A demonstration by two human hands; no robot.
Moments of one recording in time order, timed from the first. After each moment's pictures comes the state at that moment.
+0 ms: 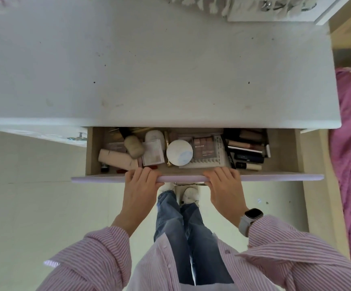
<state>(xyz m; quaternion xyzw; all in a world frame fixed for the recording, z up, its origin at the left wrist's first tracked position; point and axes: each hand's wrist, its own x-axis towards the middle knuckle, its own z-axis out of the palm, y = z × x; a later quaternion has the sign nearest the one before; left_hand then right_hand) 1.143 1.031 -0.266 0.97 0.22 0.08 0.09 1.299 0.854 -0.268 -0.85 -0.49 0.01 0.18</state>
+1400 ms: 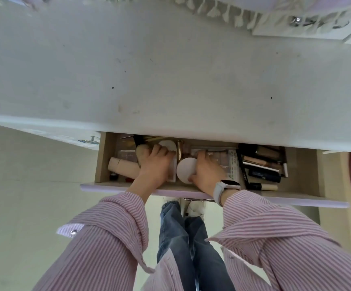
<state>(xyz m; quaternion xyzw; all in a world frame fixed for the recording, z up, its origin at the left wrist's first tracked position) 1.218 1.091 -0.285 0.94 0.23 -0.22 0.10 1.321 0.968 -0.270 -0.86 -0.36 0.35 0.02</state>
